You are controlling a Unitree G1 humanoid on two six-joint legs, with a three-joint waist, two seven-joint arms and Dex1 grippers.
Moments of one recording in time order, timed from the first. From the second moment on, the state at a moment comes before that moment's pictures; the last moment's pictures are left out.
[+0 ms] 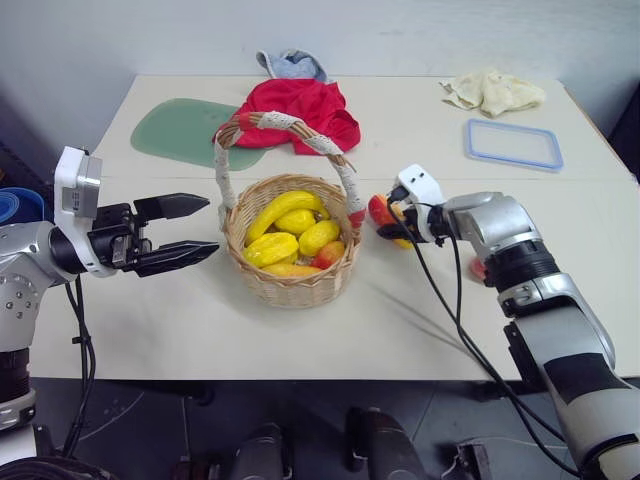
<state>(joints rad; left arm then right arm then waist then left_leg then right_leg) -0.42 0.92 0.33 -0.07 -0.82 0.64 -1.16 -1.05 -0.52 0.28 0.63 0.14 0.76 0.76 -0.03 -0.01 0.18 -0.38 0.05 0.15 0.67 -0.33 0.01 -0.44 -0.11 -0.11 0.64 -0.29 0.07</state>
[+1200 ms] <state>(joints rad) -0.10 0.94 0.47 -0.18 -0.81 0.62 -1.21 -0.96 -0.26 0.22 -0.32 0.53 1.21 0.56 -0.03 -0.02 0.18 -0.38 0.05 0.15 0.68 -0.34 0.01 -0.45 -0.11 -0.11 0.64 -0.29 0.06</state>
